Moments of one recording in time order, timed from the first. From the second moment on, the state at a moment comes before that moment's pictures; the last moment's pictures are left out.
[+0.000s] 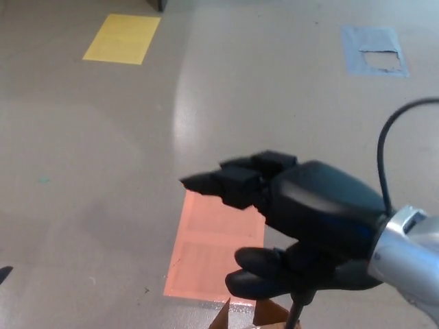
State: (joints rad) left_arm -0.50 0.68 -0.04 1.26 0.19 -0.18 -0.20; right_arm -0.47 -0.71 0.64 -0.64 -0.39 0.41 0.40
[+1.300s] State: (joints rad) left_arm -0.50 0.68 -0.03 1.26 0.19 -0.18 -0.20; right_arm -0.36 -0.36 0.77 0.31 -0.60 0.20 0.24
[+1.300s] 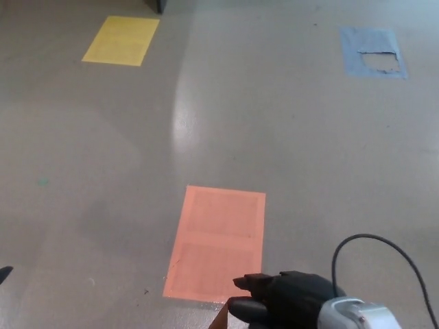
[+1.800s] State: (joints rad) left_arm -0.50 0.67 -0.03 1.26 0.19 -0.18 -0.20; right_arm -0.52 -0.18 0.78 0.81 -0.60 0.19 0.17
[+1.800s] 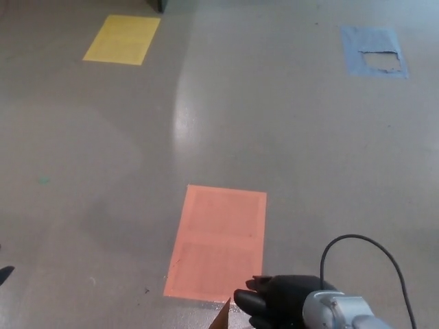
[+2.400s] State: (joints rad) left_arm -0.38 0.65 -0.05 1.24 0.20 -0.25 -0.20; right_arm -0.55 0.01 0.78 1.31 -0.64 0.15 -0.02
